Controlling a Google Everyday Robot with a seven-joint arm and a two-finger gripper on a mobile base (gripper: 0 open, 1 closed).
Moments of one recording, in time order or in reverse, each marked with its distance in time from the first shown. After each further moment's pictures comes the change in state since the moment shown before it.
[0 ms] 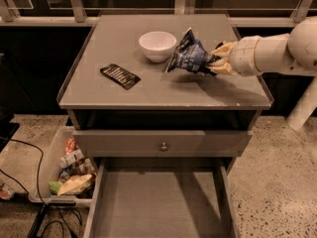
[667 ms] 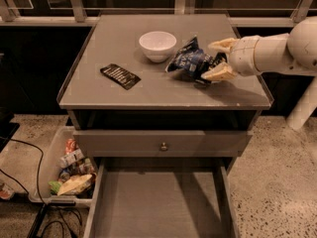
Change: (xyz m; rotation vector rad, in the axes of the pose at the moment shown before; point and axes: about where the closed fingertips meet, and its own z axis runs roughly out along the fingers) arm 0.000 0.000 0.000 0.000 0.000 0.000
